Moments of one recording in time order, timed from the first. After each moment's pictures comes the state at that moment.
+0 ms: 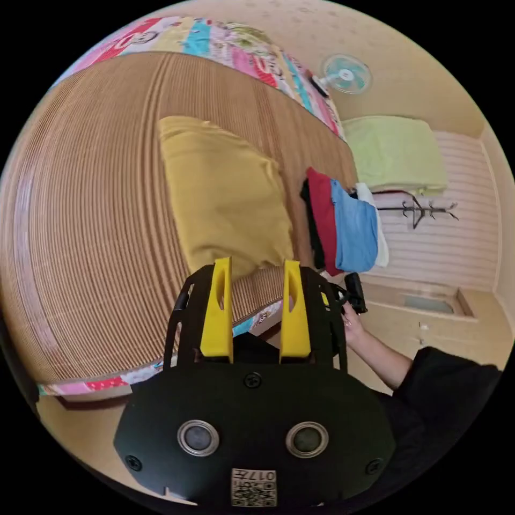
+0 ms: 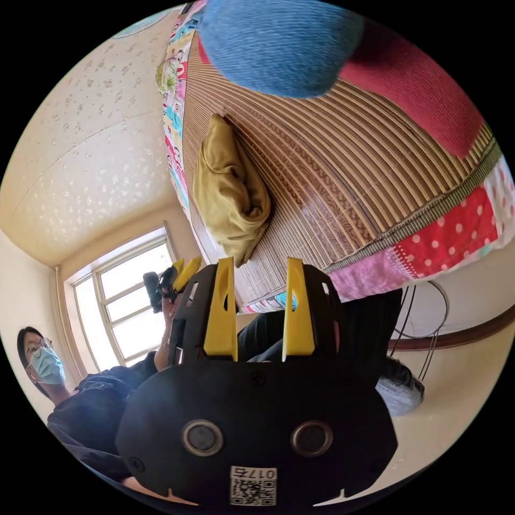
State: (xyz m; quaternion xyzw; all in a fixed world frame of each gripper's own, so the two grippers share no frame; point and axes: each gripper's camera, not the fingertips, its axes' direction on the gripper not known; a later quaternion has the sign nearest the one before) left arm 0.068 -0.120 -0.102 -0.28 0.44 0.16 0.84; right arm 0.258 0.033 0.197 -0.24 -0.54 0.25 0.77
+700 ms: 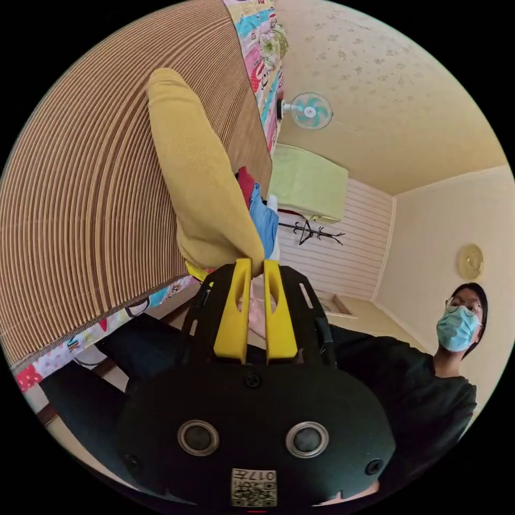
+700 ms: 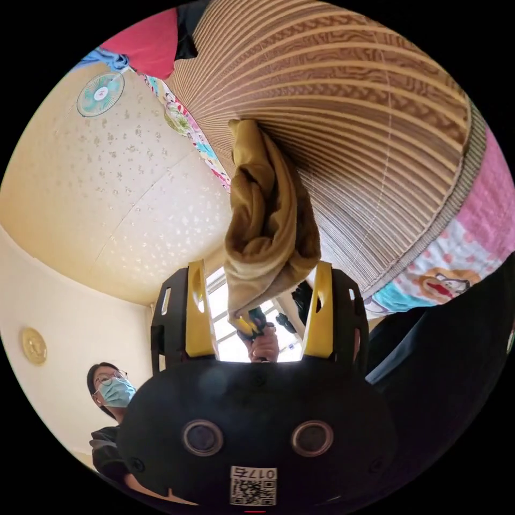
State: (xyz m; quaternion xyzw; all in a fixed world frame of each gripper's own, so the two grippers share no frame) left arm -0.010 -0.075 -0.105 -0.34 0.72 0.04 0.60; right arm 0.186 0.043 0.260 -0.20 -0.69 0.39 0.58
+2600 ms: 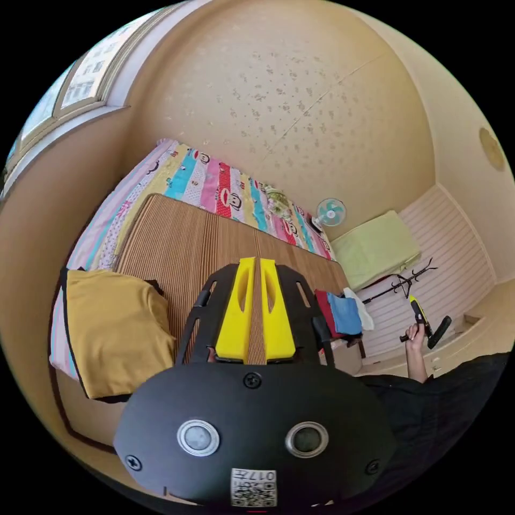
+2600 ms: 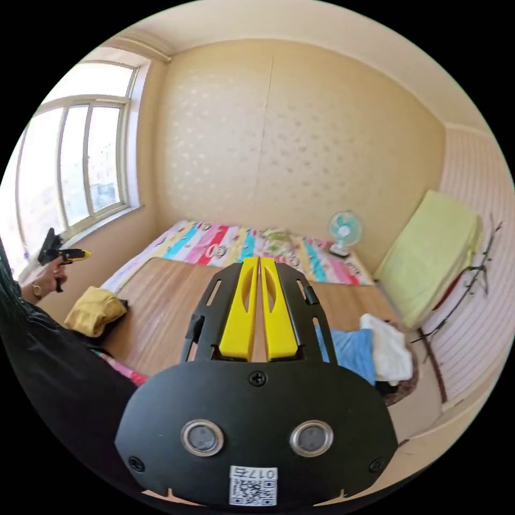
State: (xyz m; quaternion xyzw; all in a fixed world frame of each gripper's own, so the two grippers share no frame) left arm -0.203 -0.160 -0.366 0.09 0.51 0.09 0.85; right arm -0.196 0.145 -0.283 0.40 0.02 -0.08 0.91
